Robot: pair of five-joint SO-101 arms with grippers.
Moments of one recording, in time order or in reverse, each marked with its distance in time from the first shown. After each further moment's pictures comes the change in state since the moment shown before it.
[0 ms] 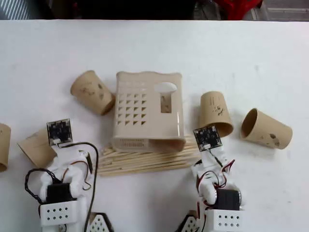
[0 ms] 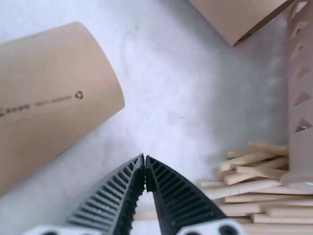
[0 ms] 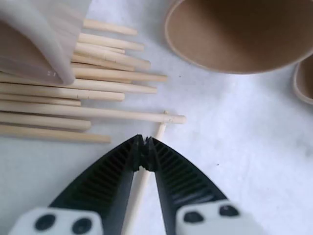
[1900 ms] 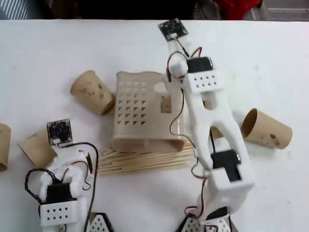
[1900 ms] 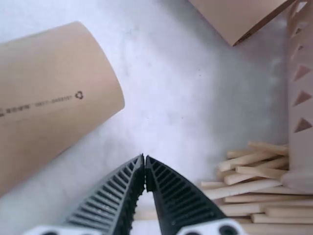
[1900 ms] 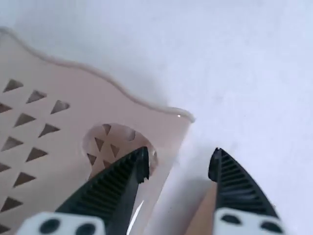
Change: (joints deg) left arm 0.0 0.0 0.0 0.0 0.0; right arm -13.8 118.2 -110.3 -2.3 -5.7
